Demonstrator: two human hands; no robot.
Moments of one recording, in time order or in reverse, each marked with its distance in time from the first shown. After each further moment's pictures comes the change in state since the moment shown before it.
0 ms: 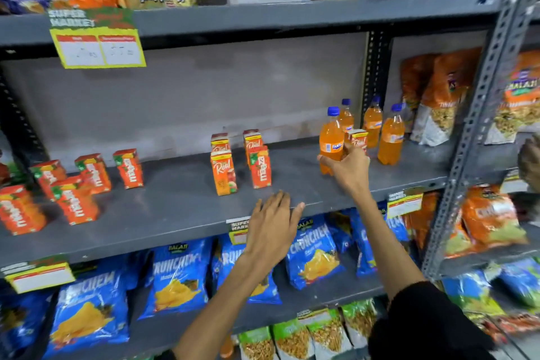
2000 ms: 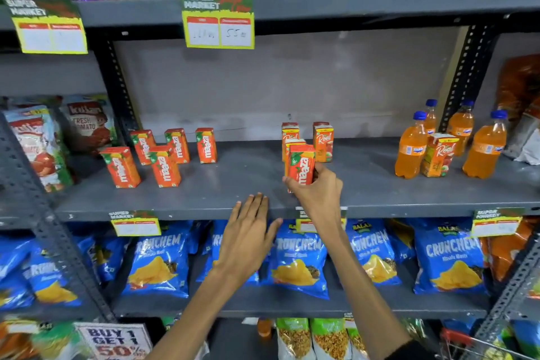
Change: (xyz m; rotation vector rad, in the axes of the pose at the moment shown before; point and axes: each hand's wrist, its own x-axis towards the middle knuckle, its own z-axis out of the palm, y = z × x) left_hand -0.093 -0.145 -0.045 0.199 0.052 -0.181; right_hand -0.130 -0.078 0.155 0.064 -0.212 -0.060
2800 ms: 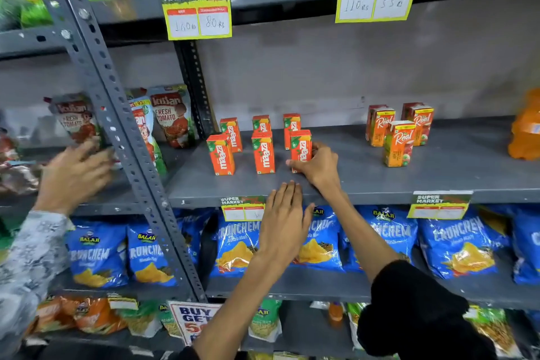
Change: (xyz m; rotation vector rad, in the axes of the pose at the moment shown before) left_hand -0.036 -0.157 -0.026 0.019 0.080 -0.019; right_hand -0.016 -0.077 0.210 -0.006 -0.203 0.049
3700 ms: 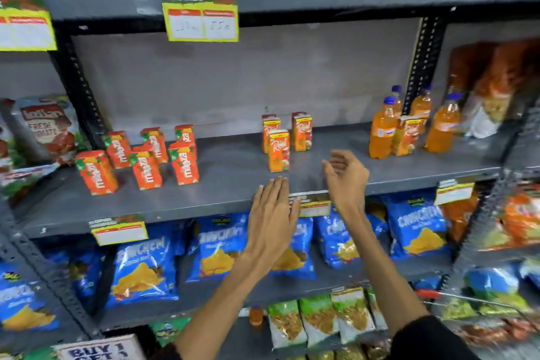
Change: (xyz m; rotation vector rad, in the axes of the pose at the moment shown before) left_hand 0.042 0.210 0.028 -0.227 0.101 0.112; right_hand -0.025 0.120 -0.261 0.016 0.482 -0.091
